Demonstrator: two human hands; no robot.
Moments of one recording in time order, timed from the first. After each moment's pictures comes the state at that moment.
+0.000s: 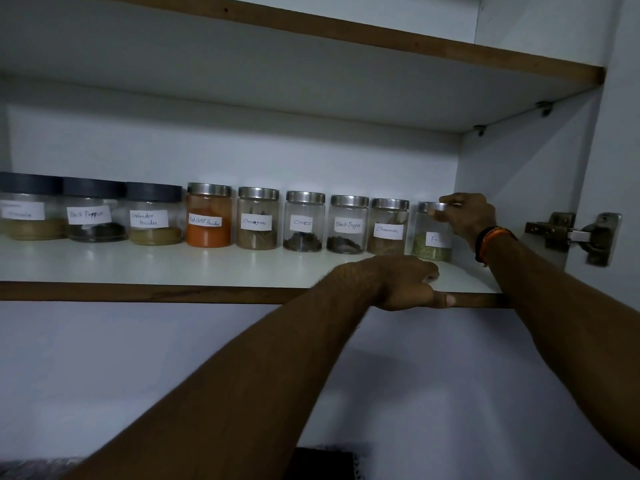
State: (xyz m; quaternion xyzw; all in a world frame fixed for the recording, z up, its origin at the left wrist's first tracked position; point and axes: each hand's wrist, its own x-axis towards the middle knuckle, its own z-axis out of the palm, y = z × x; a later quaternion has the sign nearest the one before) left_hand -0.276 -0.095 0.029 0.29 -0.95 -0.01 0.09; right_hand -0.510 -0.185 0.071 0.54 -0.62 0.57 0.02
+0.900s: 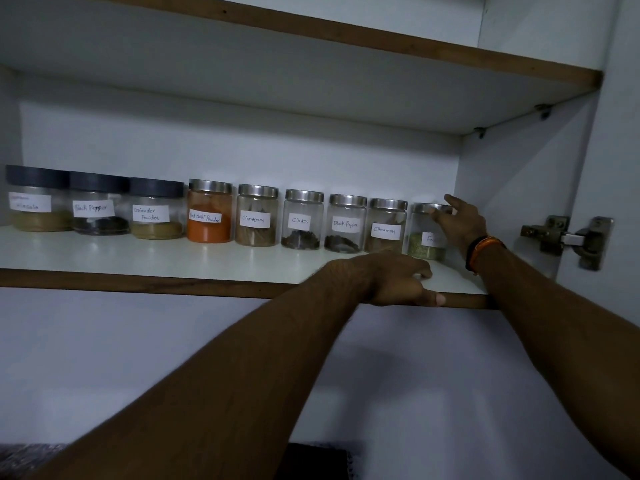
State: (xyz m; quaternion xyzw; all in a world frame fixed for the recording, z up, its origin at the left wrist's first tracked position) left_hand -0.277 -0.099 0.029 0.31 -0.94 -0.03 0.11; right_hand -0.496 -0.173 0.061 0.53 -0.63 0.56 -0.02
